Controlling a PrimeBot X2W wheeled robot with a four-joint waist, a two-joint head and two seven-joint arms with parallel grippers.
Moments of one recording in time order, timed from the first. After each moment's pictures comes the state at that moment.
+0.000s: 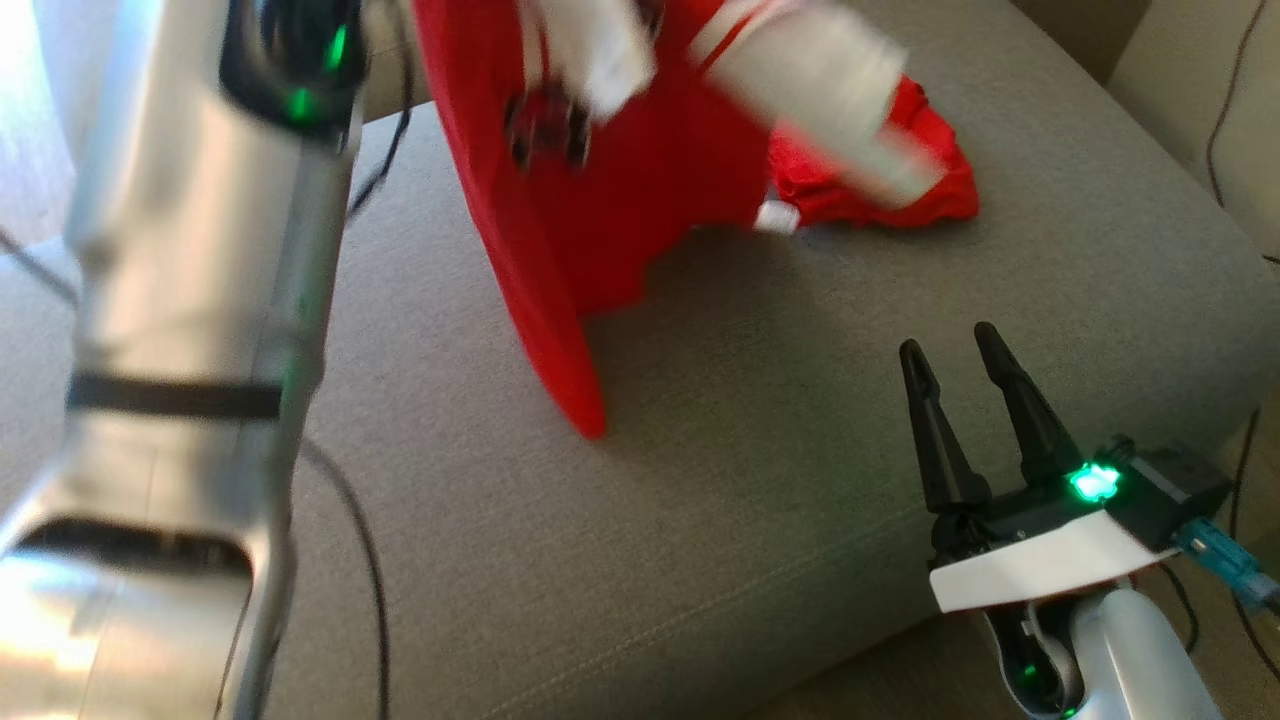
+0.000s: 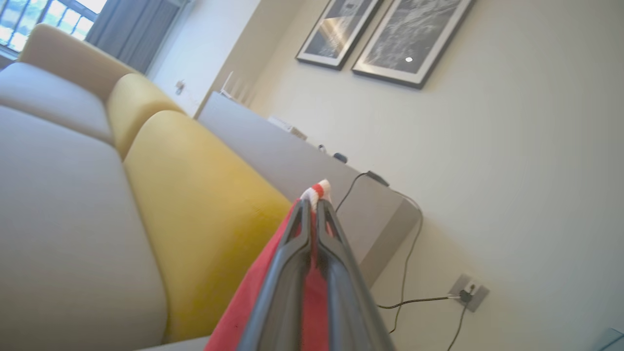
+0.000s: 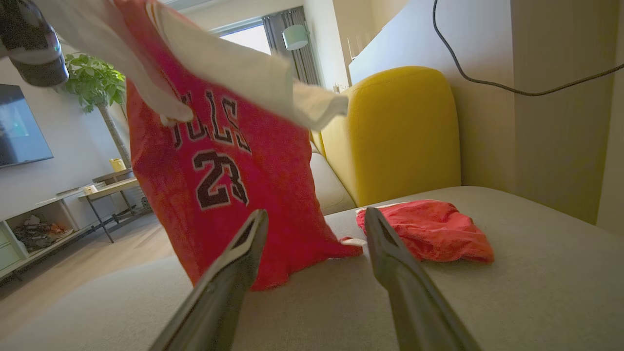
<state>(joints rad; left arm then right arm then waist) -1.12 0.03 -0.27 0.56 -0.87 0.10 0.00 -0.07 -0.04 0.09 0.05 0.31 0.13 -0.26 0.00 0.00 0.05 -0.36</state>
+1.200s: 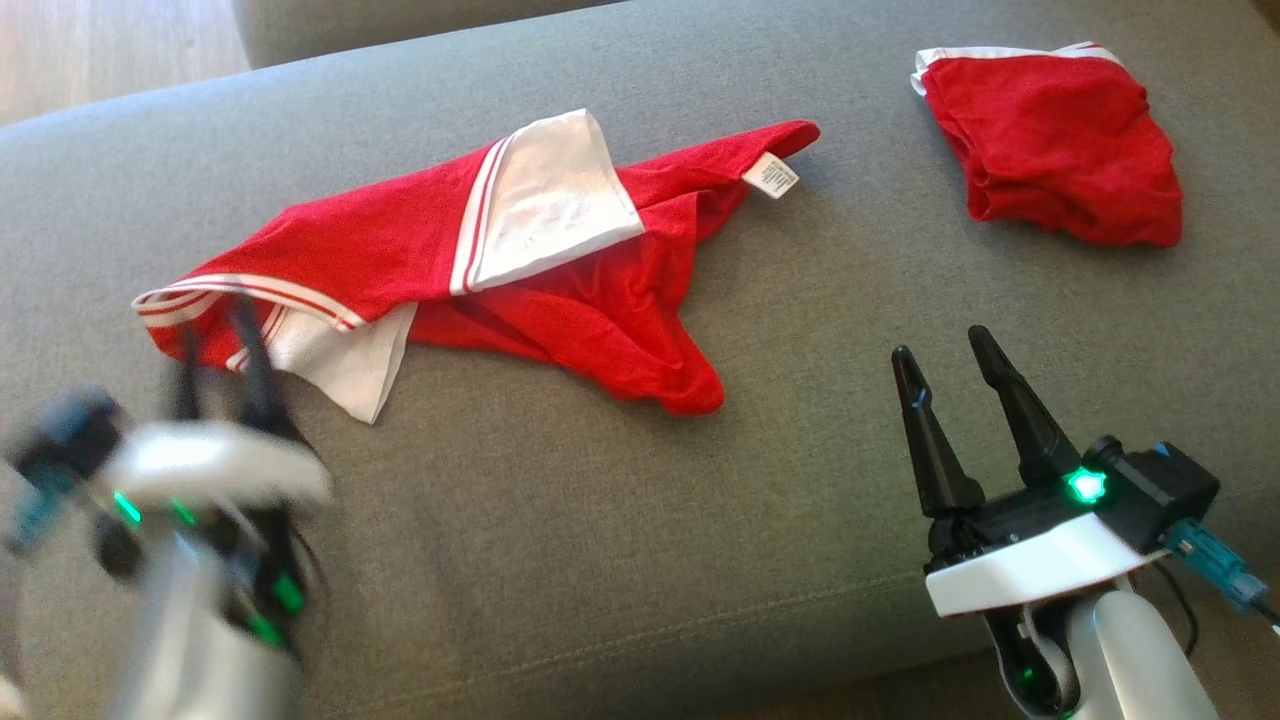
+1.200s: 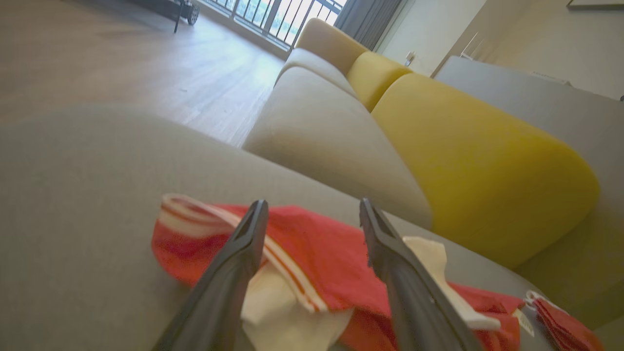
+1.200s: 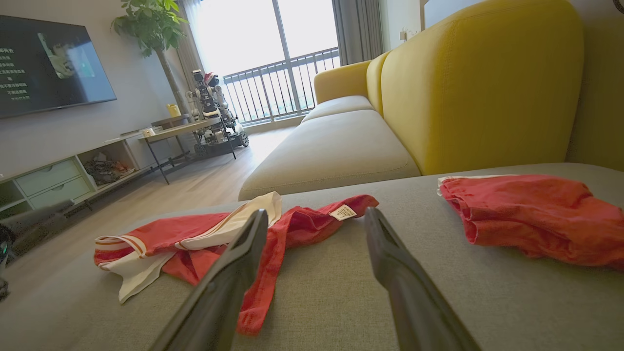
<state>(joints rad) -0.32 0.13 -0.04 0.42 -0.64 -0.01 -0.26 -0.07 -0.04 0.09 0.05 0.26 0.13 -0.26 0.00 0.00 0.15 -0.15</state>
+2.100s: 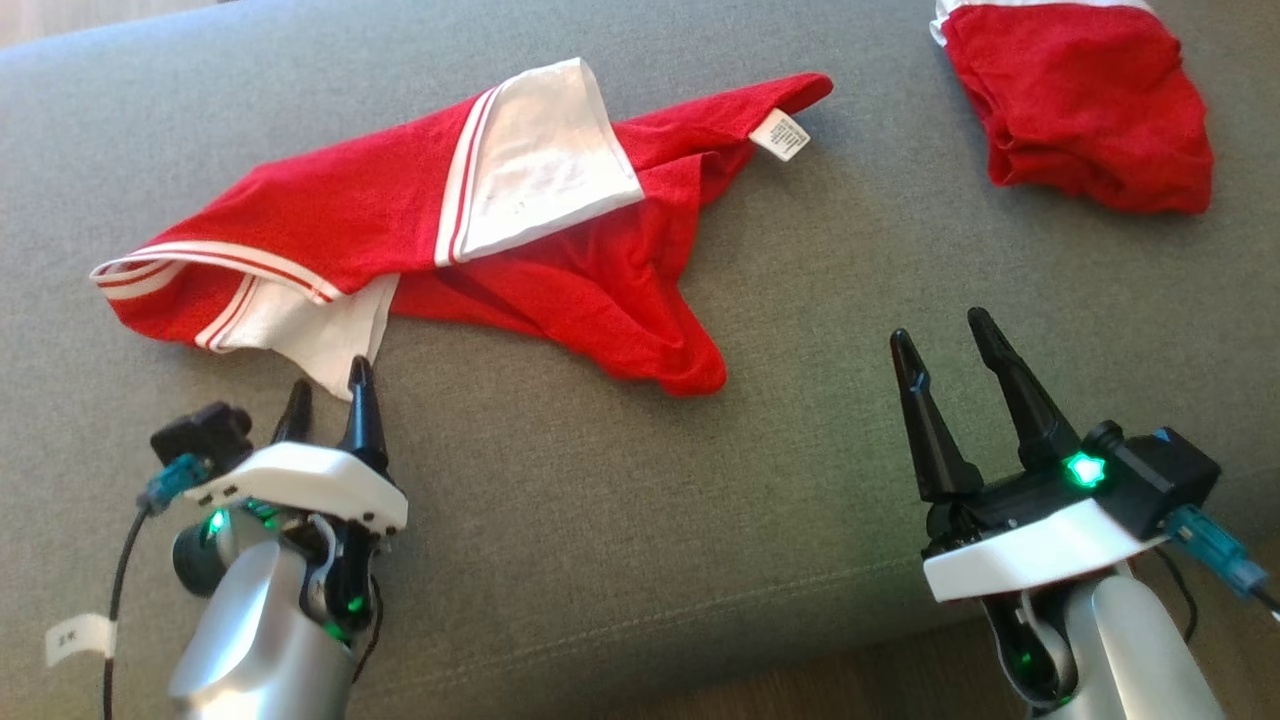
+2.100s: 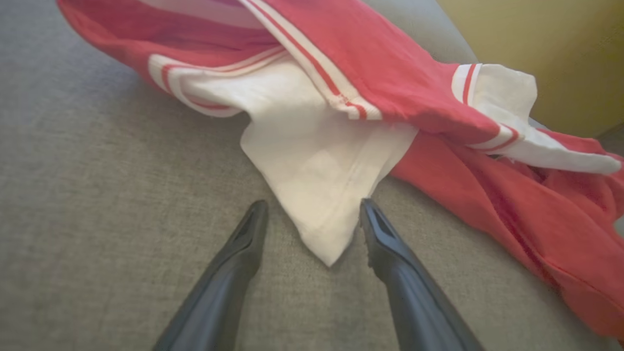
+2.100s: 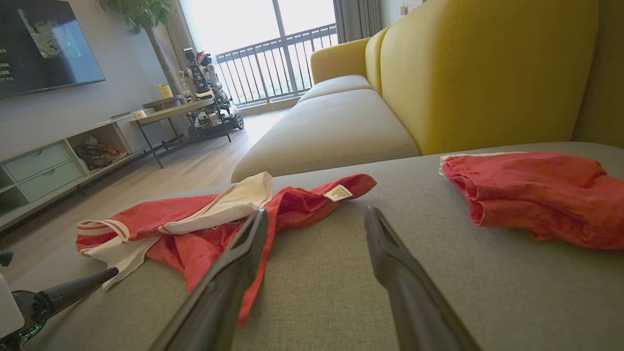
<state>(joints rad) -0.38 0.07 -0.16 0.74 -0.57 -0.01 -0.25 -0.09 -0.04 0.09 0.05 0.25 0.13 -0.26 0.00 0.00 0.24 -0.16</state>
